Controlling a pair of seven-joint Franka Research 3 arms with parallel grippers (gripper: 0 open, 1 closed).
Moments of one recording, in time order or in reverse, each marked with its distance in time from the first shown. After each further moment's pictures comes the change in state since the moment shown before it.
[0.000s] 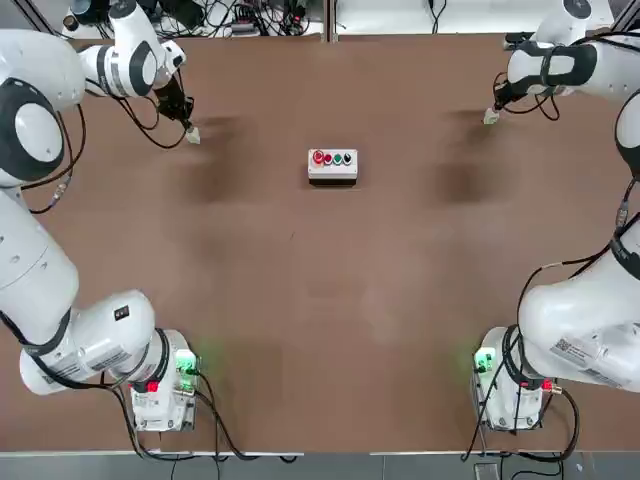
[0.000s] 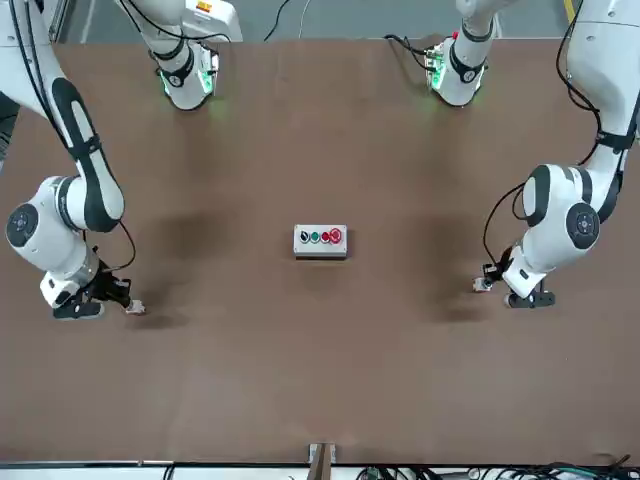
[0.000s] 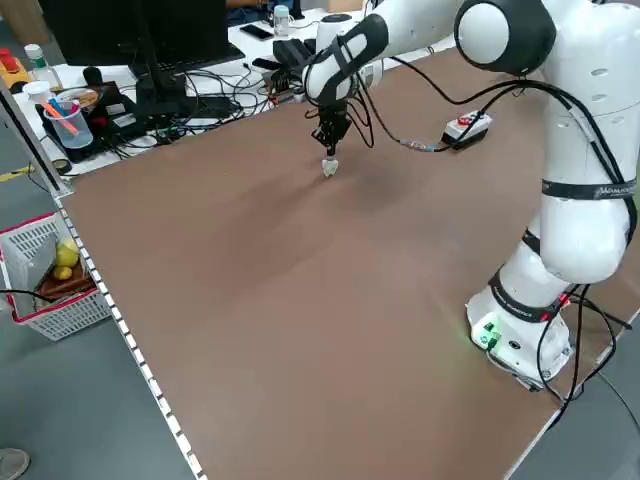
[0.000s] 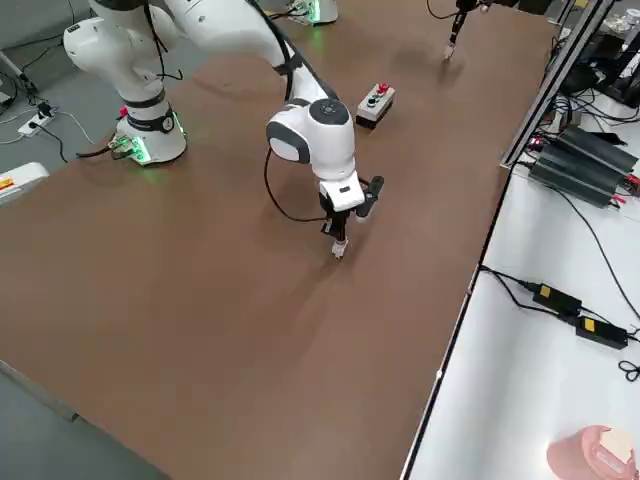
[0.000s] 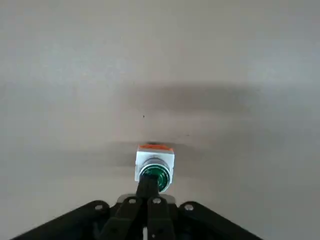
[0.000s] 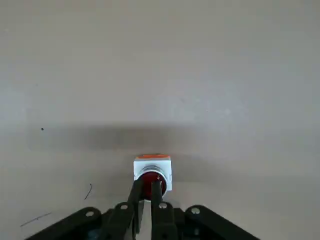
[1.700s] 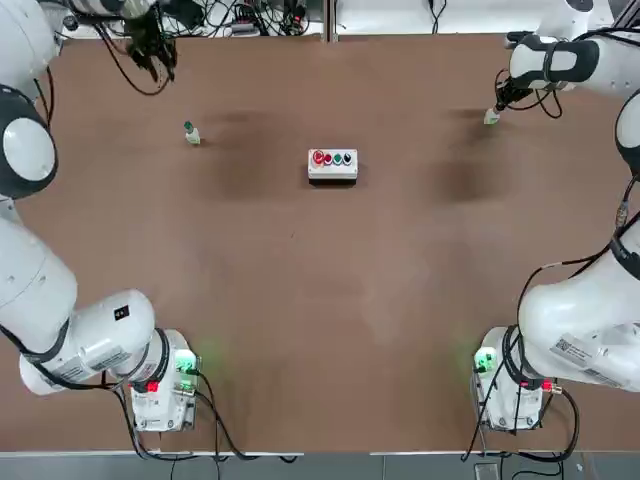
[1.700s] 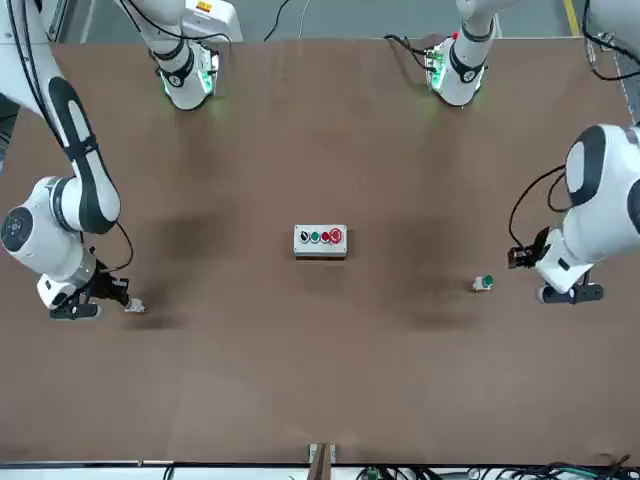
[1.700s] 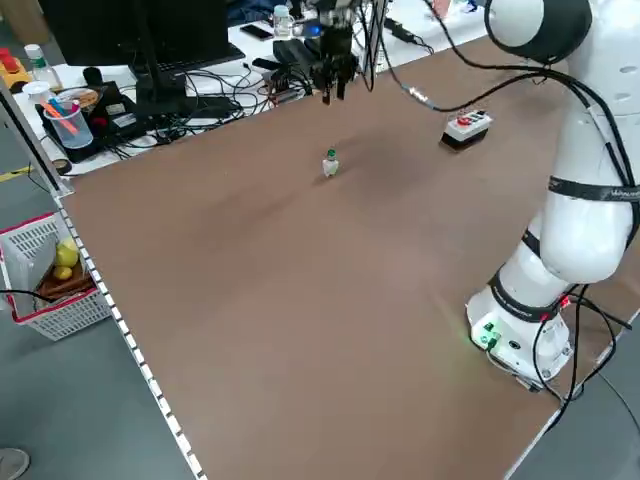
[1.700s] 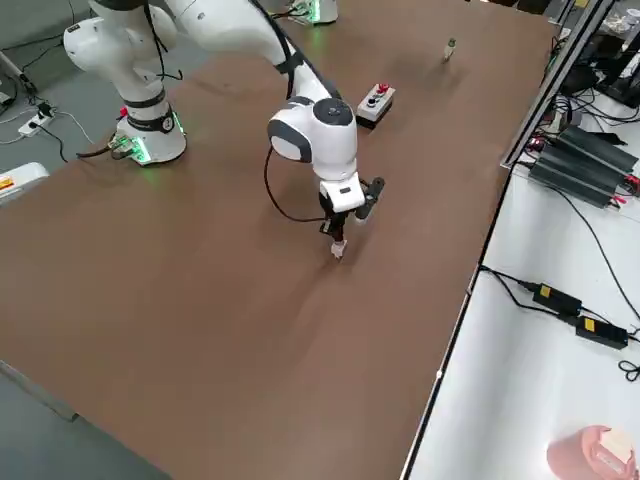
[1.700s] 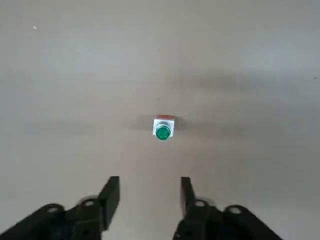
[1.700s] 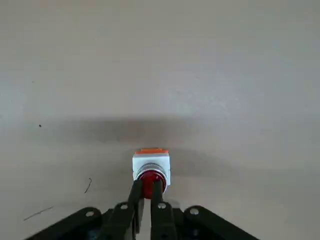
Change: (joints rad) left arm 0.001 -0.144 -0.070 0.322 -0.002 -0.534 -0.012; right arm 0.000 0.000 -0.002 0.028 0.000 -0.065 0.024
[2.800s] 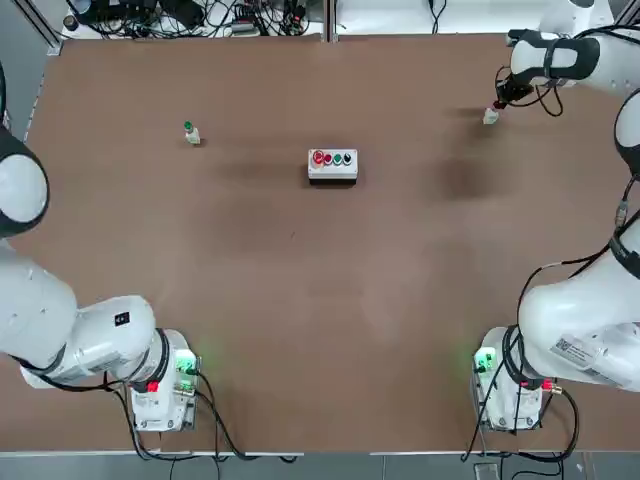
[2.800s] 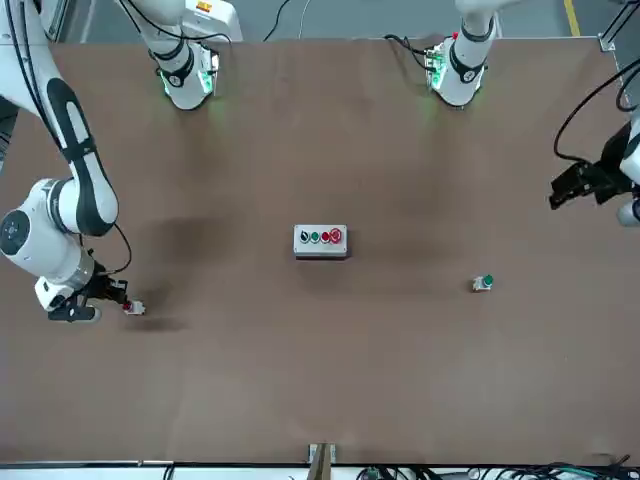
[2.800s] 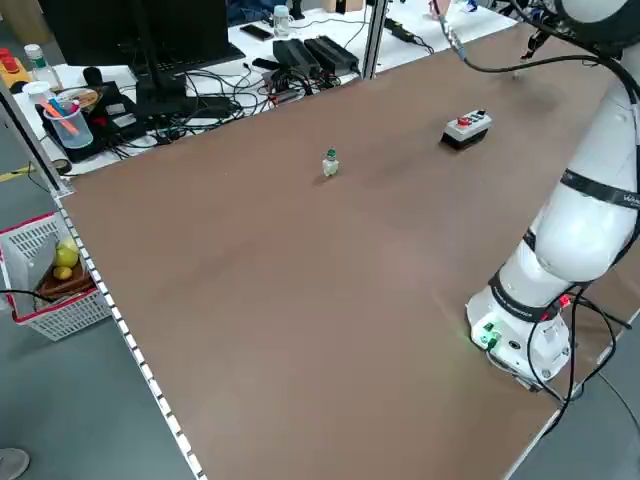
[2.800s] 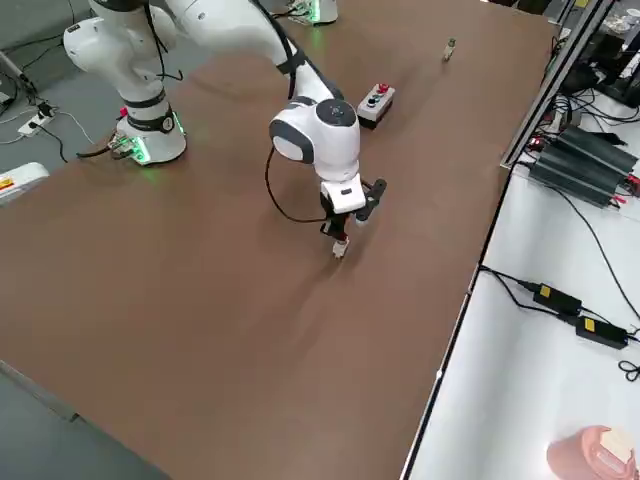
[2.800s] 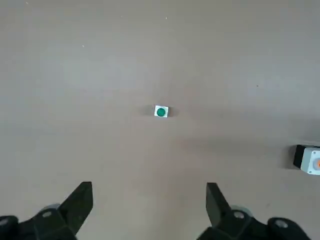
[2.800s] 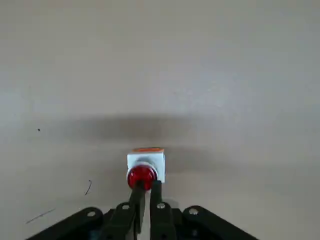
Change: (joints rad) left arm -0.159 -0.227 0.190 0.207 -0.121 -0.293 0.039; right arm 0.001 0.009 -0.001 0.027 0.000 -0.031 0.026
